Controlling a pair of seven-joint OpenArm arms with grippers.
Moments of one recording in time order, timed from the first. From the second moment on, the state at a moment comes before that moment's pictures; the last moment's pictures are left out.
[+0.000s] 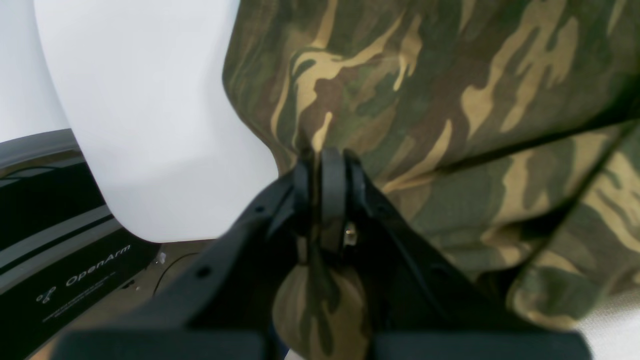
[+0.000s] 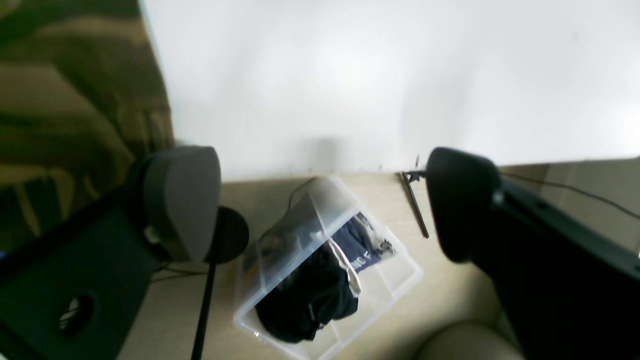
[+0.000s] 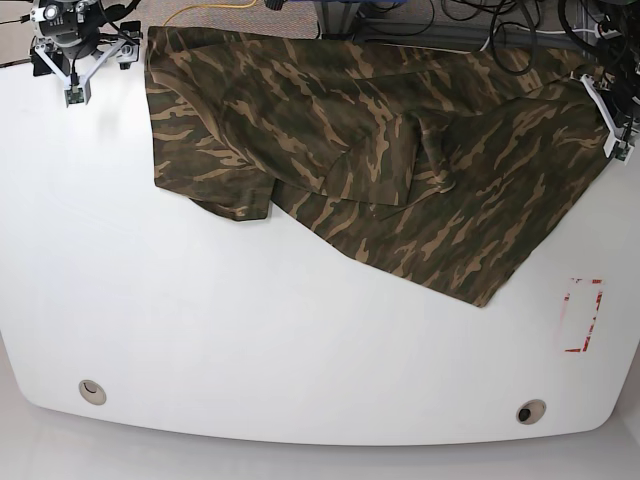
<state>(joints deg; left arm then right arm) 26.3 -23.3 -41.1 109.7 -21.1 -42.3 66.5 -29.9 3.1 48.5 113.5 8.7 40.2 -61.0</state>
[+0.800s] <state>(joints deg) 25.7 -23.3 -41.1 109.7 -21.0 -42.3 66.5 -17.3 1.9 42.8 109.9 8.1 40.1 -60.9</state>
